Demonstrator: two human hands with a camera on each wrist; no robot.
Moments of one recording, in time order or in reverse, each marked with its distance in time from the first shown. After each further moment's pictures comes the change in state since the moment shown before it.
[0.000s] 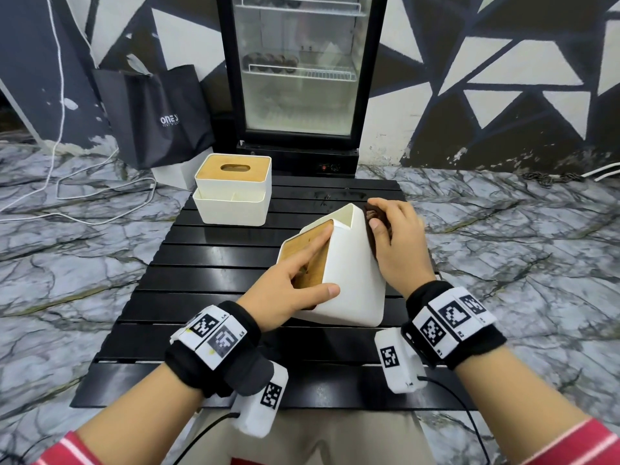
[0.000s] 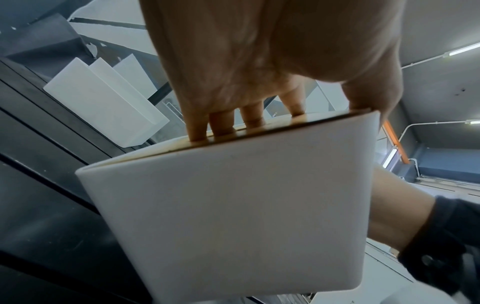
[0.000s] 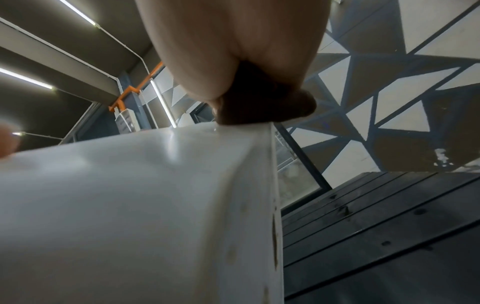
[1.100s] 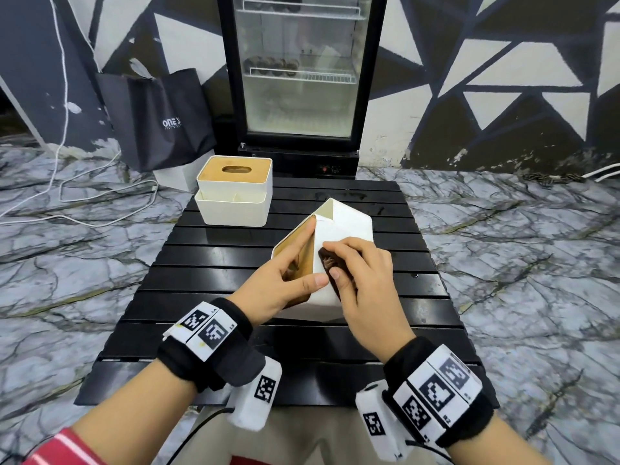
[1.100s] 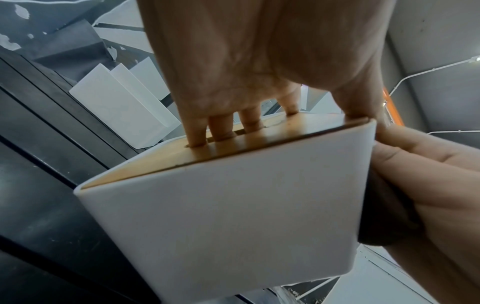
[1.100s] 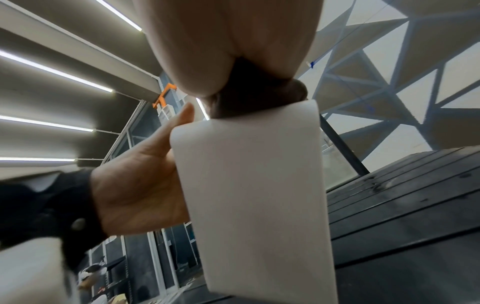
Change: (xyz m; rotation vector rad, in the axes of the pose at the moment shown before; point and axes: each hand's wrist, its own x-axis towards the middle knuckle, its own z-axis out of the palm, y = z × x) left_hand 0.002 -0.007 -0.011 0.003 -0.007 -0.023; right_hand -0.069 -0.032 0.019 0.065 -0.033 -0.237
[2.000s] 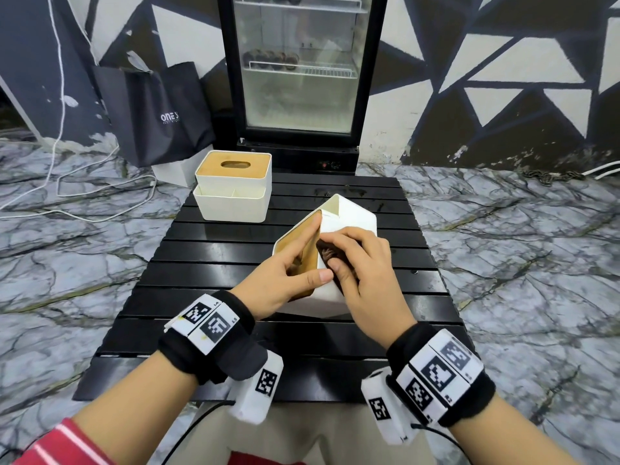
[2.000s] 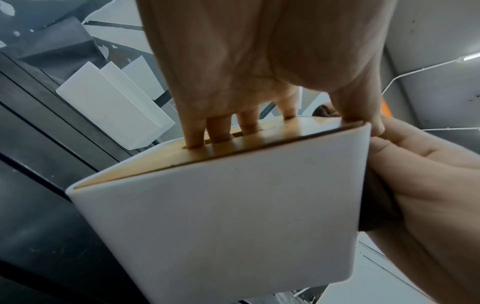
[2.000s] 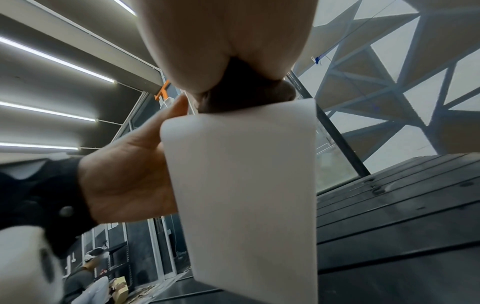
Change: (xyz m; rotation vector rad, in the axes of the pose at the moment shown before) left_hand 0.003 0.003 0.003 -0.016 -0.026 -0.014; right_hand 0.008 0.004 -0.004 0.042 -0.029 -0.045
